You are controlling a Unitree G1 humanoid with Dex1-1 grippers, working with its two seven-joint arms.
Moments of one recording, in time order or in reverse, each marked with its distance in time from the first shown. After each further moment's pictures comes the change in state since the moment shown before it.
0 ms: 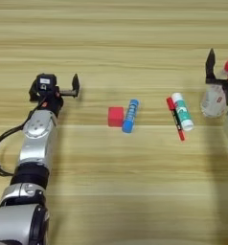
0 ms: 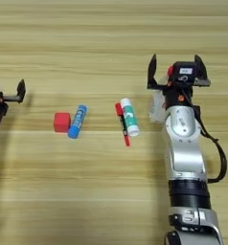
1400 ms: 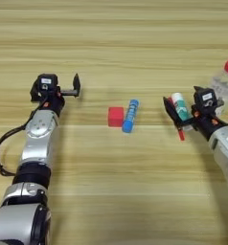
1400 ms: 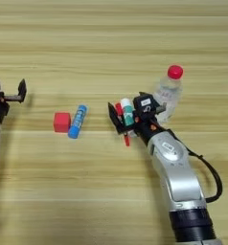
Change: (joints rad) left arm -0.005 -0.011 -0.005 0.005 0.004 -0.001 0.029; right arm 0.196 -0.052 0.197 -0.101 0.120 0.294 0.362
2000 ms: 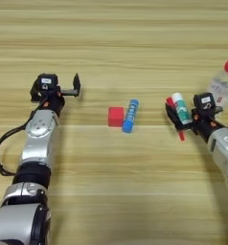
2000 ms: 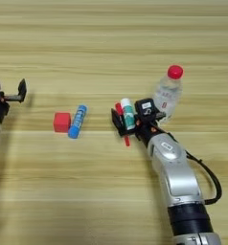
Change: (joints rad) left arm 0.000 0.000 0.000 -0.002 0.000 0.000 0.000; right arm -0.033 0.009 -0.018 0.077 0.009 0.042 -0.011
